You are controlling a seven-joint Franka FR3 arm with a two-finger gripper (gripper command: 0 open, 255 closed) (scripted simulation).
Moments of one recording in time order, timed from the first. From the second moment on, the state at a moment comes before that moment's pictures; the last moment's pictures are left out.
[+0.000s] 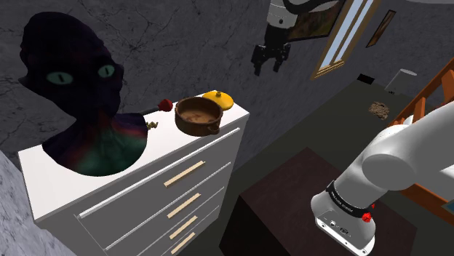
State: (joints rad) arm 0.03 -0.34 0.07 -2.19 -0.05 1.85 0.24
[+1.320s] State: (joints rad) arm 0.07 0.30 0.11 -1.77 -0.09 2.08 0.33
